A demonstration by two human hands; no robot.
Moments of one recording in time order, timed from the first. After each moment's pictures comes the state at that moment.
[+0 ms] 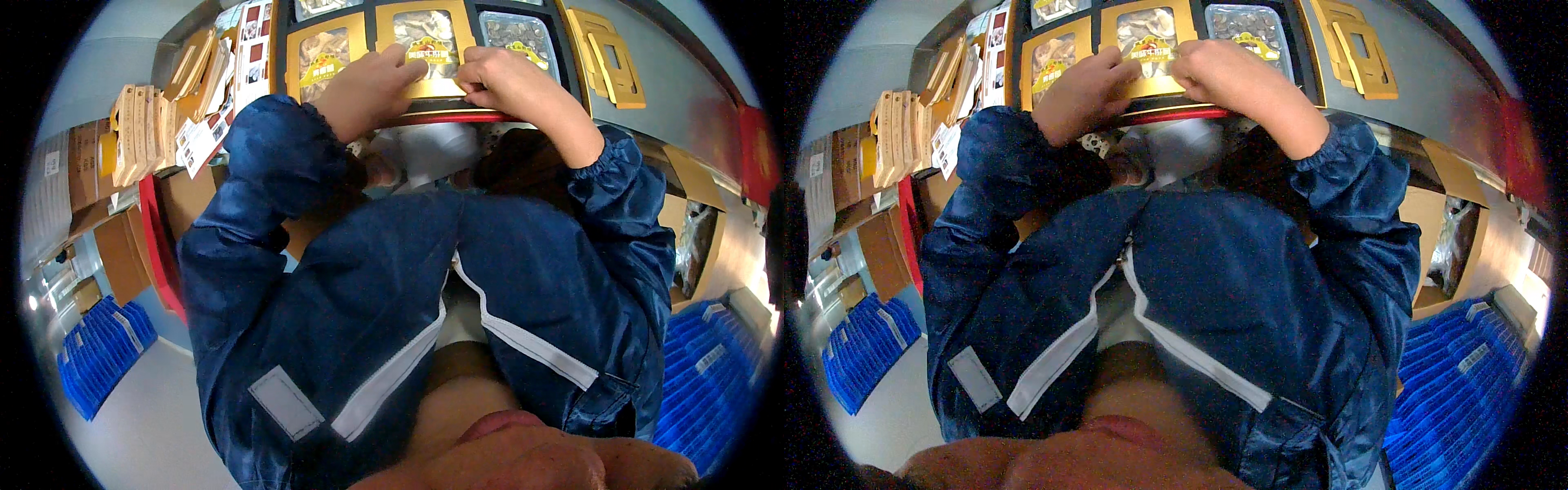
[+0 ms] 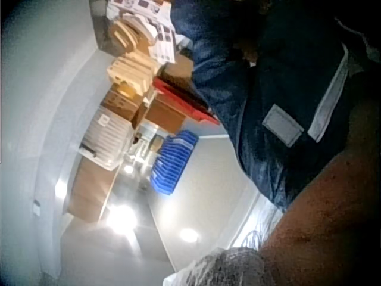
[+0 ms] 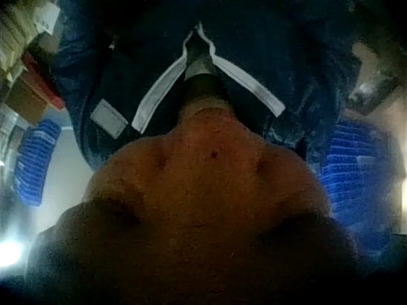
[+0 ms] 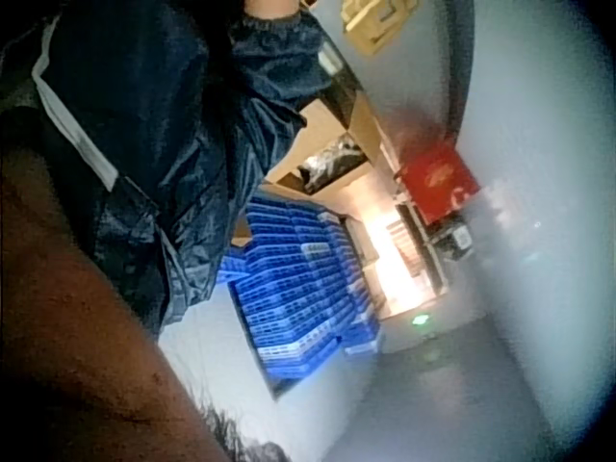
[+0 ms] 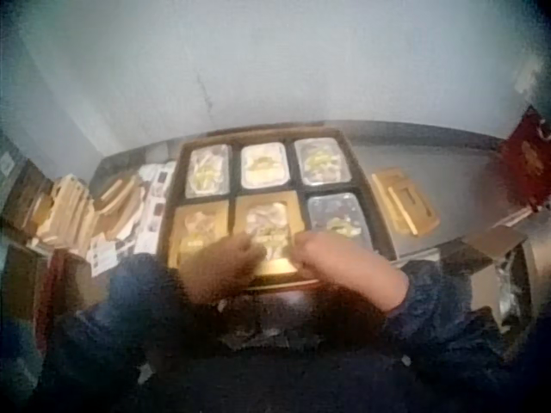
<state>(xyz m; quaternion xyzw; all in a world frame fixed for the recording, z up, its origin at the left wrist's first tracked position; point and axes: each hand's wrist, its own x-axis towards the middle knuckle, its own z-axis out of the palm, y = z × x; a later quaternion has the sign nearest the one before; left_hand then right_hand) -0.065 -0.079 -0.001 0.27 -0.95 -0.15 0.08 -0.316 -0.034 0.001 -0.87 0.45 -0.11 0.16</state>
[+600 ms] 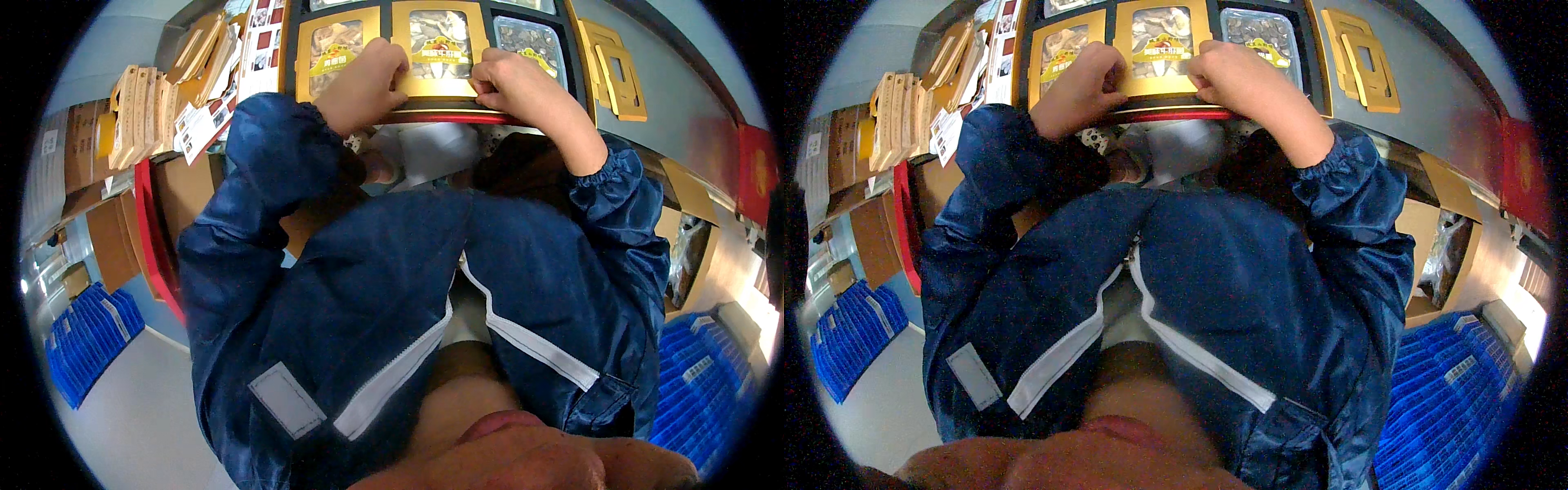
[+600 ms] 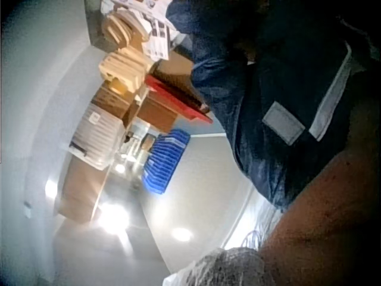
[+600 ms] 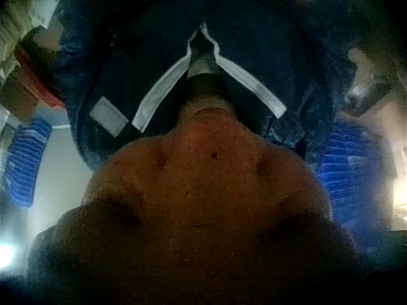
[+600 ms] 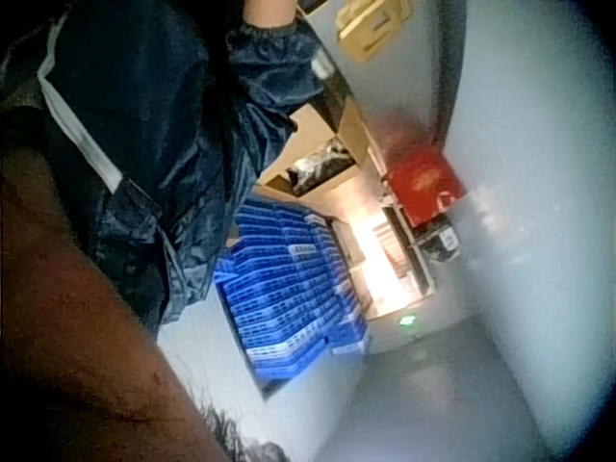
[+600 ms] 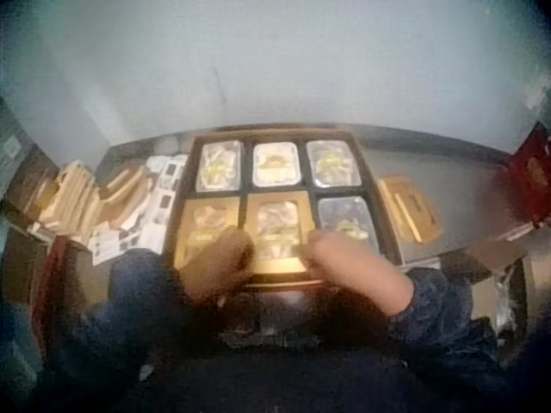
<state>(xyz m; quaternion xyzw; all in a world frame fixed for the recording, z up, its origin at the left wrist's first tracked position) -0.041 -0.086 -0.020 0.33 -0.89 -0.26 0.15 -0.315 -0.035 -0.002 -0.86 0.48 -0.08 0.16</state>
